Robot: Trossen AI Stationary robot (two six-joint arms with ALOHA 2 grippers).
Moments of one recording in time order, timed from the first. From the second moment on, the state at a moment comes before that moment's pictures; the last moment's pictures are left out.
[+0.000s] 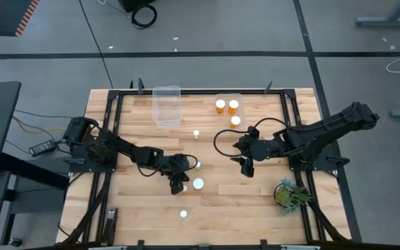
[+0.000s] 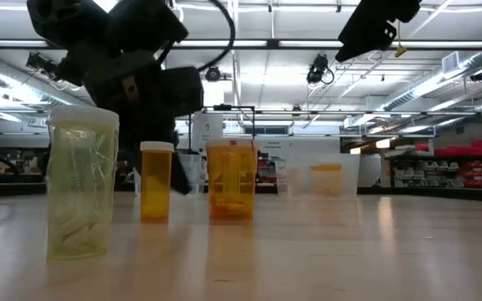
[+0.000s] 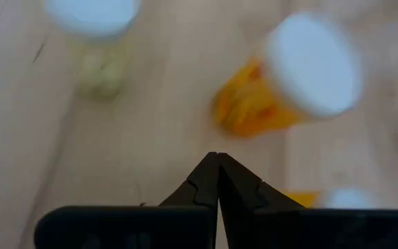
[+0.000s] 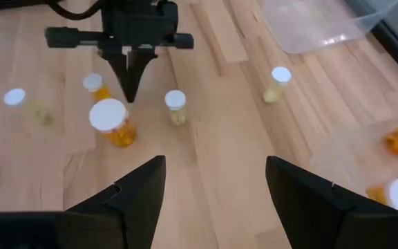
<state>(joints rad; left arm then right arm) -0.21 1.71 0.73 0.17 0.06 -0.48 0.31 1.20 0.99 -0.59 0.39 0.42</state>
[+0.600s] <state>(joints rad) -0.21 1.42 0.73 -0.05 0.06 -0.32 0.31 1.59 1.18 -0.47 0.26 0.35</state>
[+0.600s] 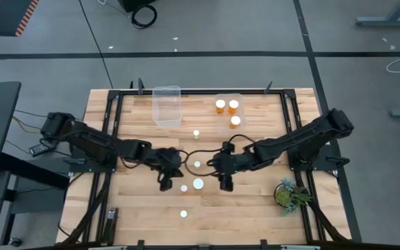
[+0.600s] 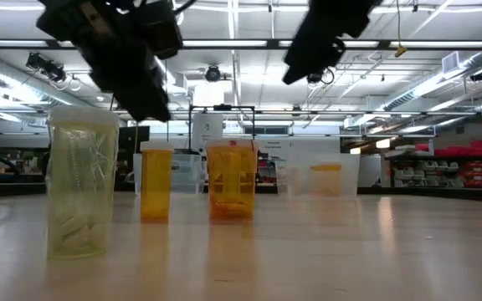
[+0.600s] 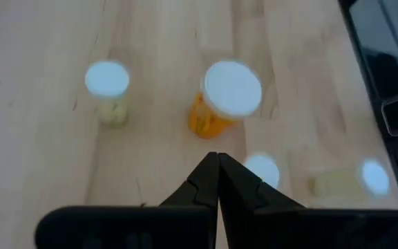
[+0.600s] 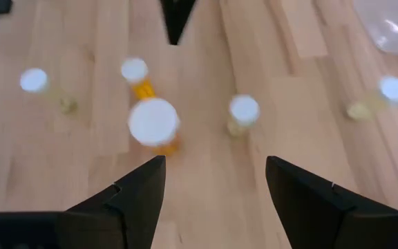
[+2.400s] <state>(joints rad) -0.20 1.04 0.73 -0.29 -0.16 -0.09 0.31 2.06 1.55 -0.50 0.20 0.13</state>
